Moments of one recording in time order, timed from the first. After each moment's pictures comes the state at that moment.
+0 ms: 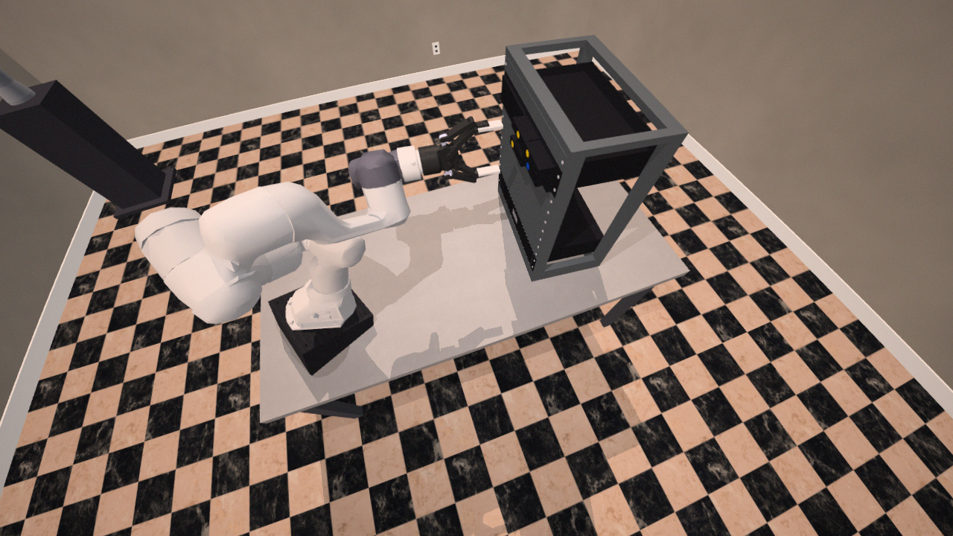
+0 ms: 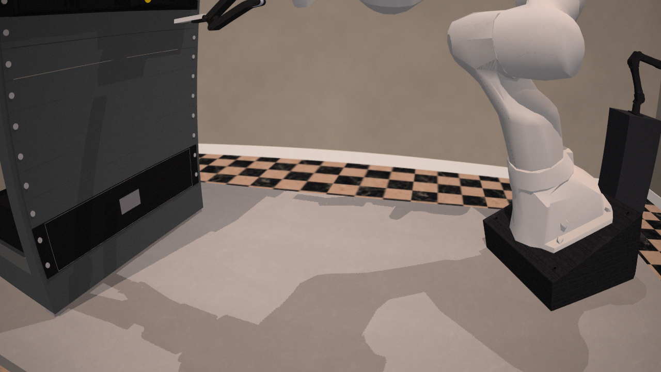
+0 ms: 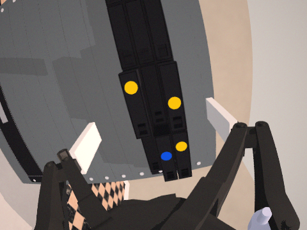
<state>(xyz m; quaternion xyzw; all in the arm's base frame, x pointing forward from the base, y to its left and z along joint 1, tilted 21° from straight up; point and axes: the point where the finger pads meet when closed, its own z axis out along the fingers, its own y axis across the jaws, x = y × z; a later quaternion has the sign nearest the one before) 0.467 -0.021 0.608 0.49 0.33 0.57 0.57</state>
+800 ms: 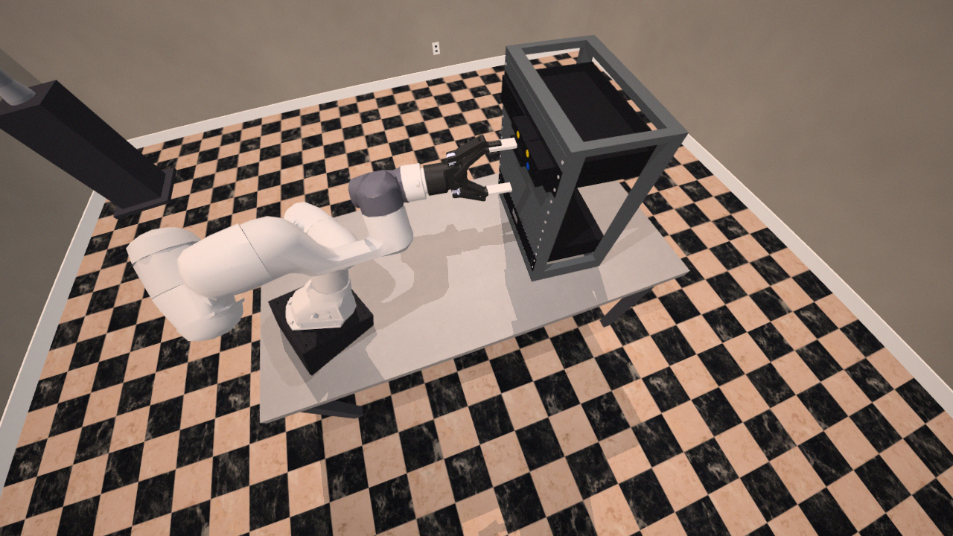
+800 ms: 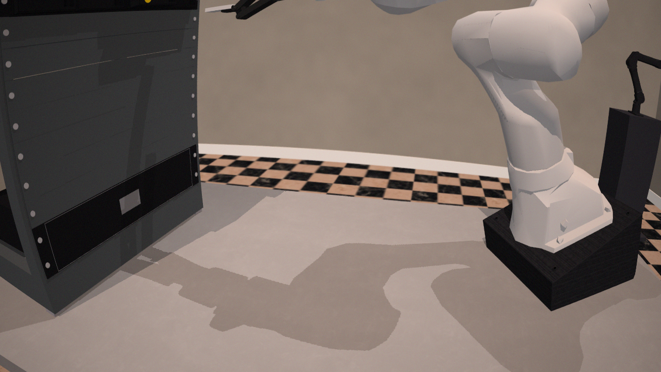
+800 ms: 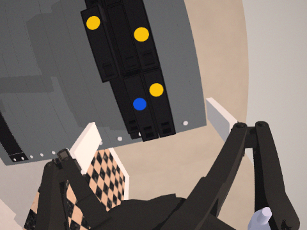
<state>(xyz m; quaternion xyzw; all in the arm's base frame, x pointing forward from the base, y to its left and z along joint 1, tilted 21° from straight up) 0.449 -0.124 0.609 0.50 0.30 0.57 0.57</state>
